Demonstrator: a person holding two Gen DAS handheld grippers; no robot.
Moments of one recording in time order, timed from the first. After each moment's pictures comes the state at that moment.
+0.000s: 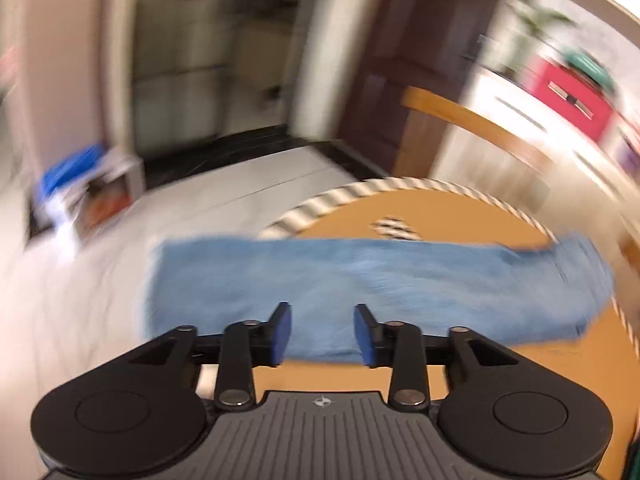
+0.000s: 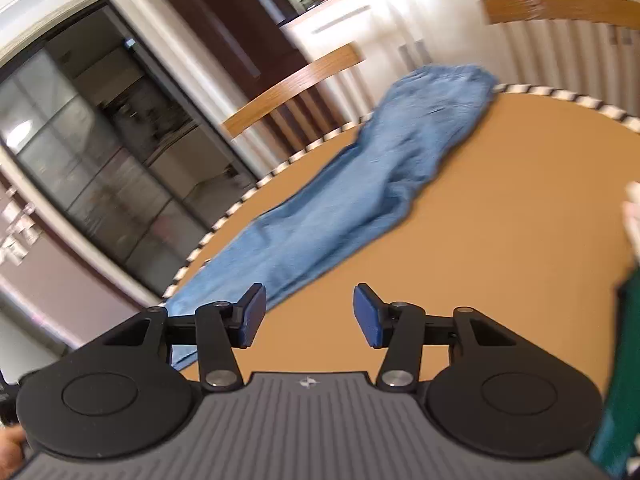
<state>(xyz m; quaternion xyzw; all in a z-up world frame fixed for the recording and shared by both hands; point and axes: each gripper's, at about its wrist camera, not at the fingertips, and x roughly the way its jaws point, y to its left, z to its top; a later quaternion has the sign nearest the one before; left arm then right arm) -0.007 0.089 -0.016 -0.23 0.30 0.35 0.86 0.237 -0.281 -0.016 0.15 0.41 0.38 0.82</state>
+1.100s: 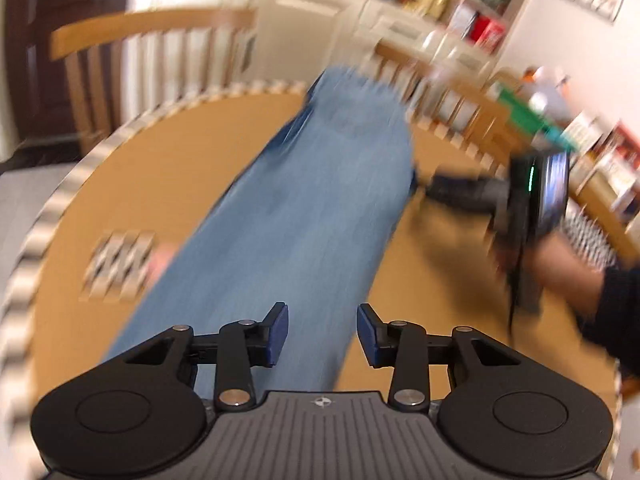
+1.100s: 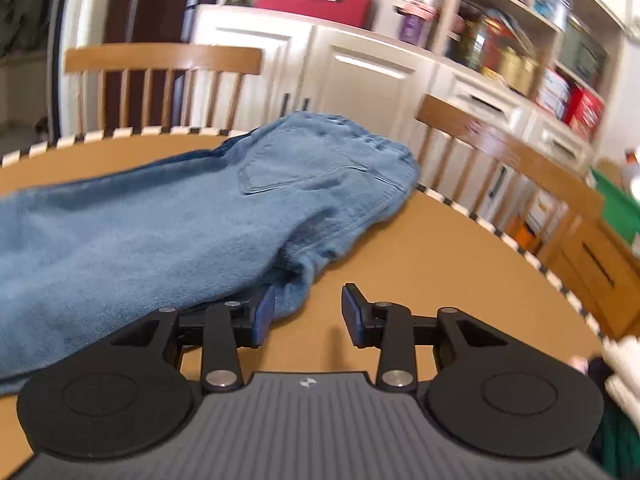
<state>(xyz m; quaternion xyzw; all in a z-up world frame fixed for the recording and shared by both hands) 0.185 0.143 -0.074 -0.10 0.40 -0.13 0.90 0.306 -0.085 -0.129 -0.18 0.27 0.14 0.94</state>
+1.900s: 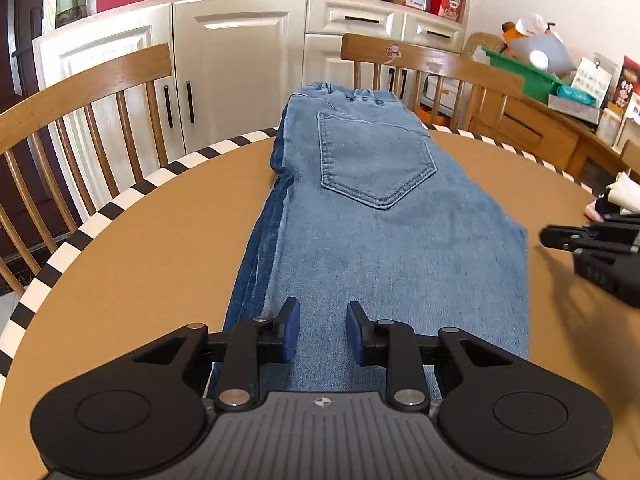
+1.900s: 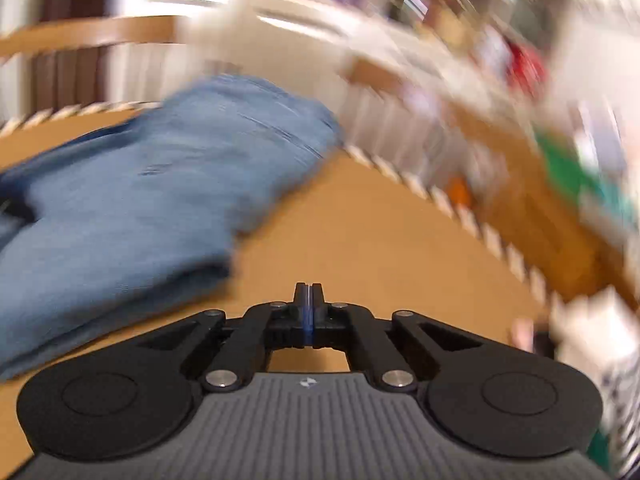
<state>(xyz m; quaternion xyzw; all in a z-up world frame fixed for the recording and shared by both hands) 0.362 0.105 -0.134 0.03 0.37 -0.16 0.91 0.326 -0.127 -0.120 -0.10 0.33 0.00 0.94</state>
